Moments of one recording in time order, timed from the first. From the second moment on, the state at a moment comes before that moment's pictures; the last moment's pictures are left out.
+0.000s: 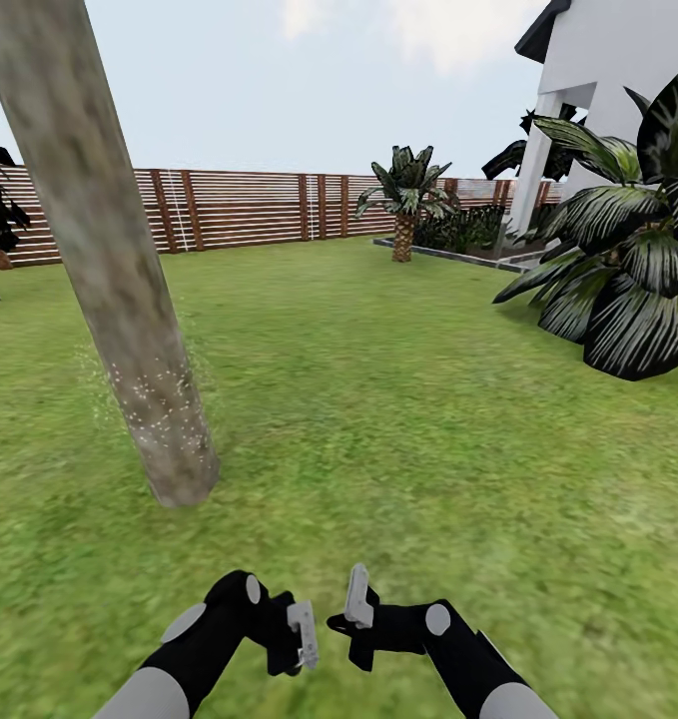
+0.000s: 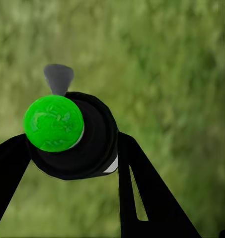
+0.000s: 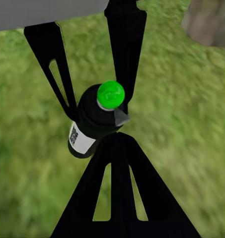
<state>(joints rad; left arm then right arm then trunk) -0.53 -0.09 -0.24 -0.72 -0.94 0.18 -0.96 -0.52 0.15 0.01 -0.54 0.77 -0.40 0.82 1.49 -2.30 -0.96</state>
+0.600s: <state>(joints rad) -0.53 -0.09 -0.24 -0.66 -0.83 0.14 -0.96 -0.52 0.15 0.01 -0.54 0.77 -0.40 0.82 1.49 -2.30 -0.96</state>
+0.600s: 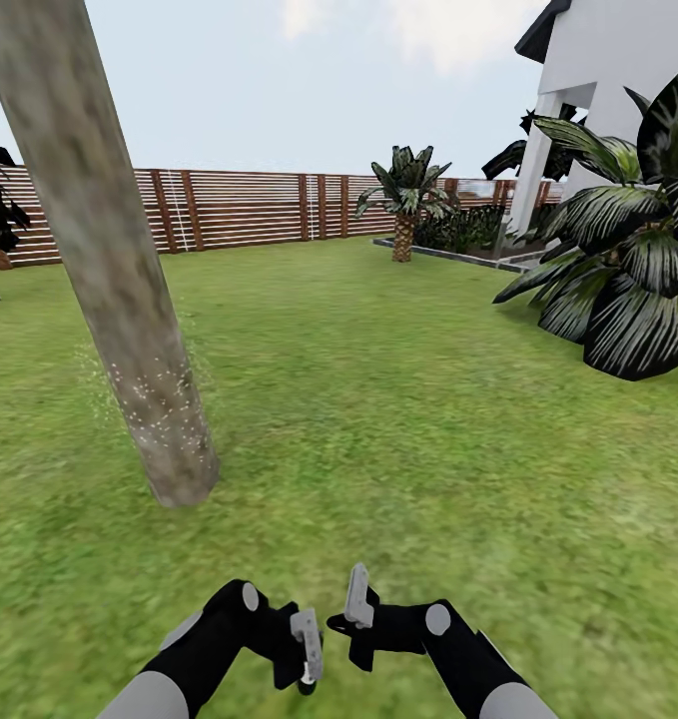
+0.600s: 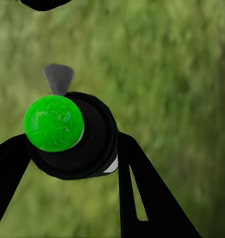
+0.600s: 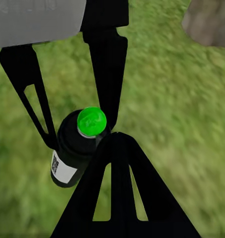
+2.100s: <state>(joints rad) -0.53 0.22 -0.23 -0.59 -0.75 0.14 -0.95 -0.52 0.14 0.01 -0.53 0.77 -0.40 0.82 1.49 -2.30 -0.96</state>
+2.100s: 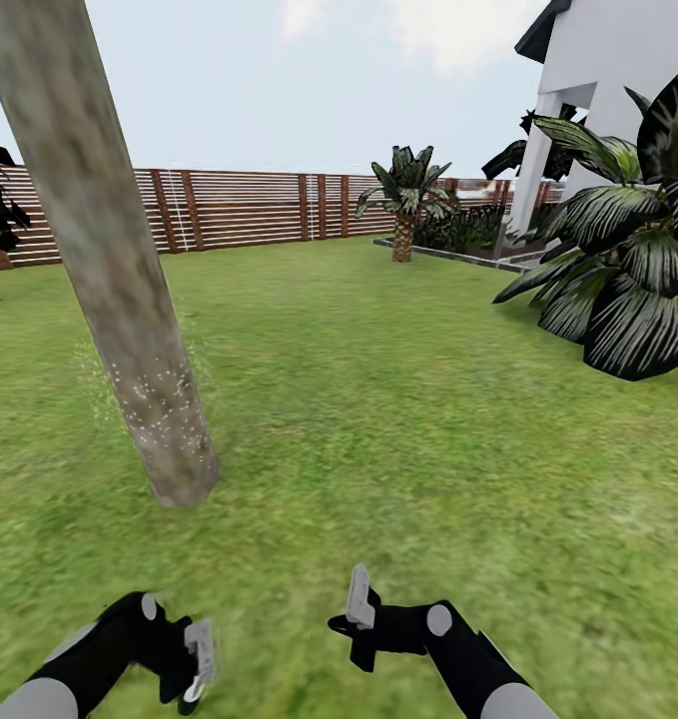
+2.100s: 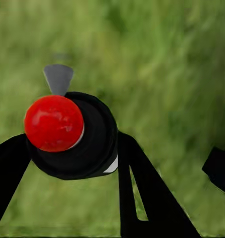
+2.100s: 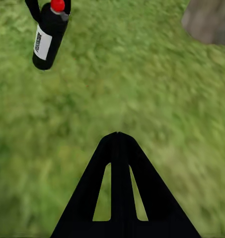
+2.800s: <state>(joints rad) -0.43 0.21 0.05 -0.09 -0.06 -0.36 -0.02 -0.44 -0.03 -0.41 -0.17 0.75 -0.52 -0.14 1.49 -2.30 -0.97</state>
